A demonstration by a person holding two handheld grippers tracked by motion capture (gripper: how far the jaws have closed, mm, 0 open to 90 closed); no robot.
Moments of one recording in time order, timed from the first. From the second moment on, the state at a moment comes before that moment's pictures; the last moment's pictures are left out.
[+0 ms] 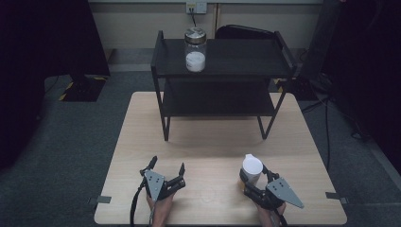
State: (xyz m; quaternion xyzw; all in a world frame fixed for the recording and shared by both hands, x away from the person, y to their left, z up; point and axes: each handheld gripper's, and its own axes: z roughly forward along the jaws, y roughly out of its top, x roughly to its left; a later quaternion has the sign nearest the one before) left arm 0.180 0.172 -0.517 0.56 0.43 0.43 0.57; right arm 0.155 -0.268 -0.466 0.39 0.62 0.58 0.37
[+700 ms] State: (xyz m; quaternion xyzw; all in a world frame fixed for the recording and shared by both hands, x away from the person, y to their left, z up) left arm 0.180 0.172 -0.517 0.56 0.43 0.43 0.57; right arm 0.164 -0.283 -0.408 0.34 0.65 0.59 0.33
